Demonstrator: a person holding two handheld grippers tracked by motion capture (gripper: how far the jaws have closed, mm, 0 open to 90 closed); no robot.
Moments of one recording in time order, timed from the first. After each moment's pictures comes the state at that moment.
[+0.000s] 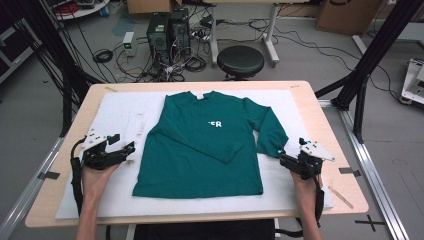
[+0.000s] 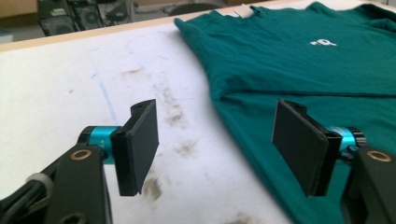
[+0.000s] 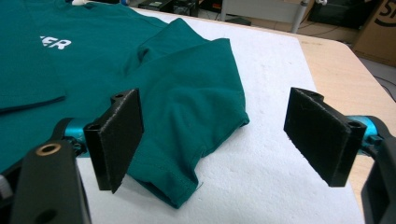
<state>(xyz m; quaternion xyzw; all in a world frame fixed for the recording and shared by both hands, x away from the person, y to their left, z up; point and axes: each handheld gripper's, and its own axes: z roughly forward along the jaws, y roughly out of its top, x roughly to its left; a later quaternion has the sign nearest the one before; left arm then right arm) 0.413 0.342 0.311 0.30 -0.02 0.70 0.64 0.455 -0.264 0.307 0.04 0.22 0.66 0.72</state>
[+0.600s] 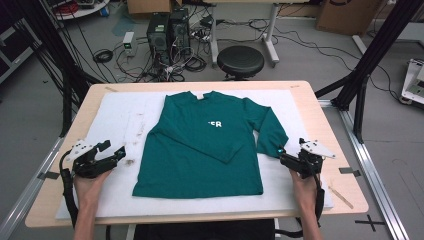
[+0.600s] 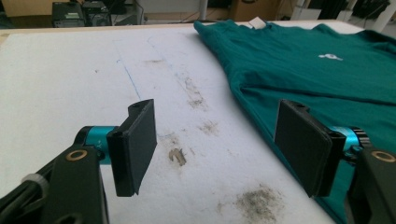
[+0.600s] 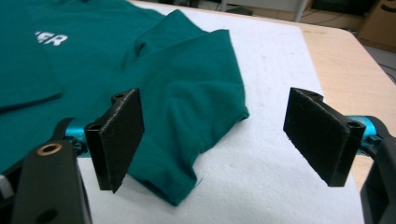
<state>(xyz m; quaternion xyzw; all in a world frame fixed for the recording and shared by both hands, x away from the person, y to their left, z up) 0.433 0.369 0.296 0.27 -0.03 0.67 0.69 0.455 -0.266 0.311 0.06 0.24 0.66 0.71</state>
